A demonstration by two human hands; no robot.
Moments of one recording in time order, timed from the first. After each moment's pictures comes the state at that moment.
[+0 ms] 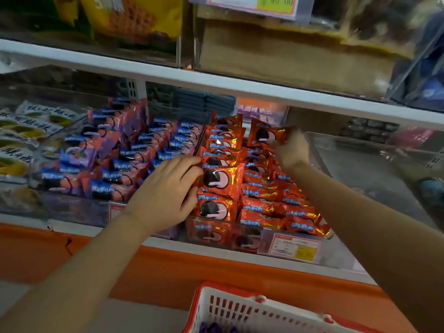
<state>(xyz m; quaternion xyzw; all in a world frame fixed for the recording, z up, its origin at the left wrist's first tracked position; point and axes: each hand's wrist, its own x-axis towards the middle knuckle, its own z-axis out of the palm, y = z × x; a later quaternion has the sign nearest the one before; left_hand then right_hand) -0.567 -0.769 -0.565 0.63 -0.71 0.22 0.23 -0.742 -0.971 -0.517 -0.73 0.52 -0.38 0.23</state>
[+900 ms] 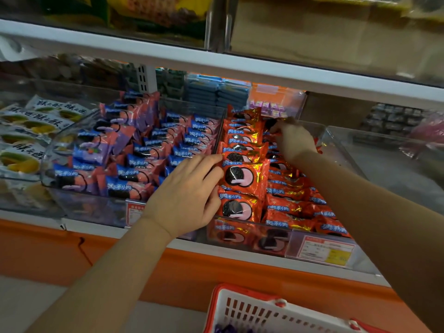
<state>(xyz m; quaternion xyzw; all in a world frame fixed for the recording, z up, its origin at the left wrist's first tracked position) -0.568 -0.769 -0.571 0.60 -0.72 0.26 0.25 -0.711 -0.998 -0.527 -0.87 0.45 -0.21 -0.02</state>
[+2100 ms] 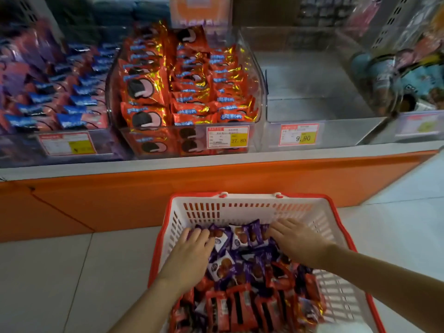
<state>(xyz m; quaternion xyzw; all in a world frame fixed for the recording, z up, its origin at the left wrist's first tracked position) -0.750 -0.654 -0.731 0.64 -0.77 -0.03 -0.06 -1.003 -0.771 -0.727 -0.97 0.23 0.06 -0.01</state>
